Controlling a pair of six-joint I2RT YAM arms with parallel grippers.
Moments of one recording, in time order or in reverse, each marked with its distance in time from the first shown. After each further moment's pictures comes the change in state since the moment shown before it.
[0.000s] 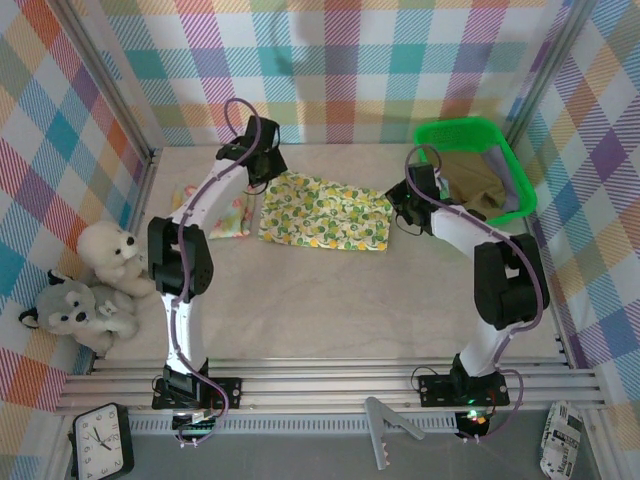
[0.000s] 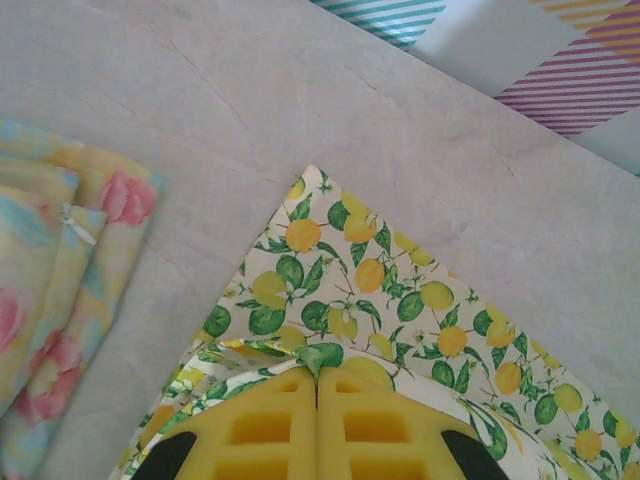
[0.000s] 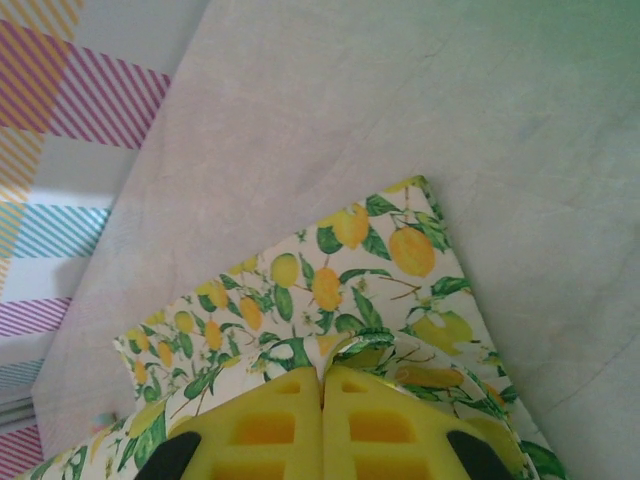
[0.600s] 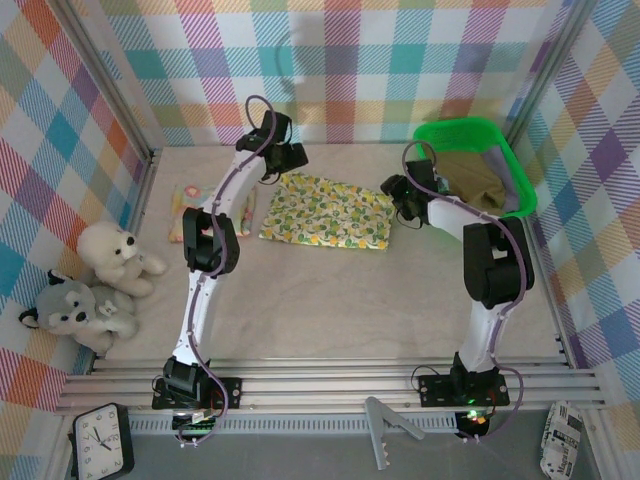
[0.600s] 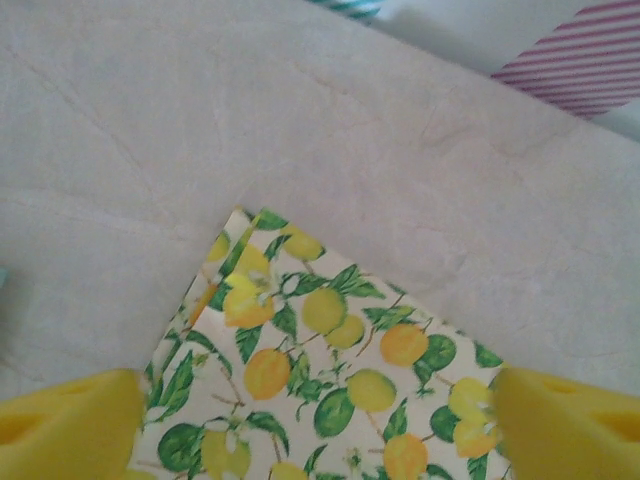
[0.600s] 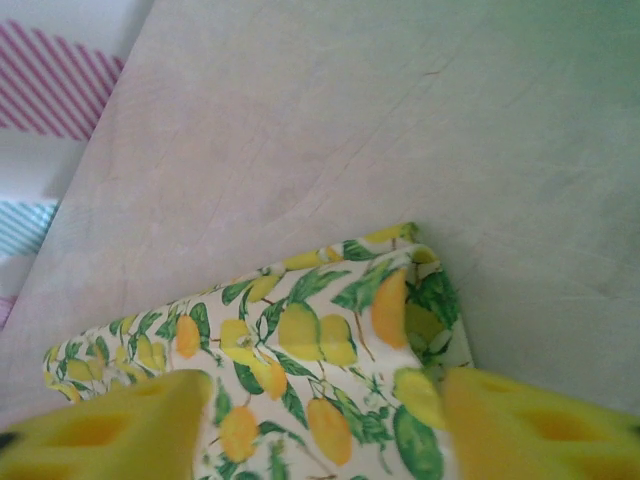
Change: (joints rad) left arm 0.013 0.399 0.505 -0.159 0.088 0.080; right arm -0.036 0.162 0.116 0.003 -0.086 -0.110
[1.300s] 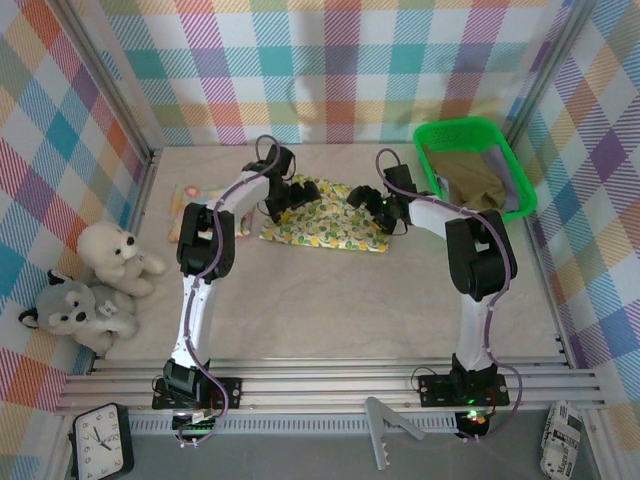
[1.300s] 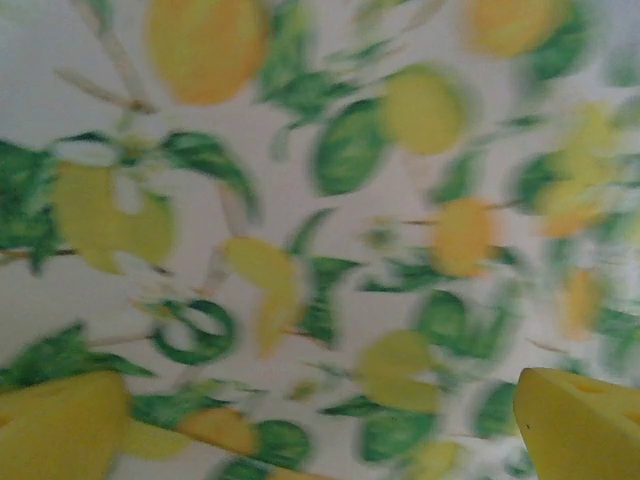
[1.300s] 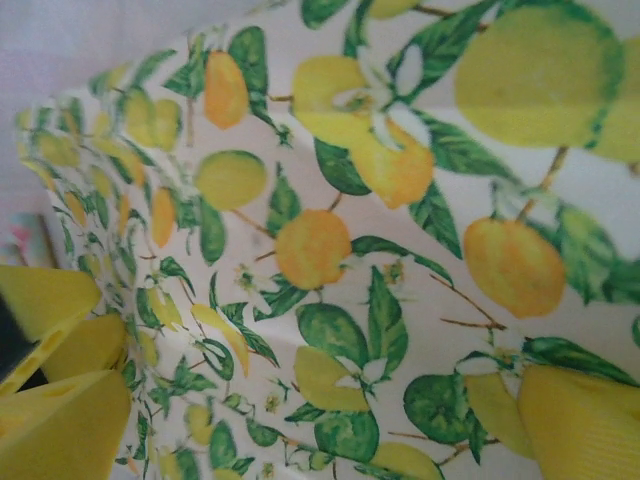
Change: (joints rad) left arm -0.028 -0.142 -0.521 0.183 0.329 -0.097; right arm 0.090 0.107 0.070 -0.105 -0.274 -0.137
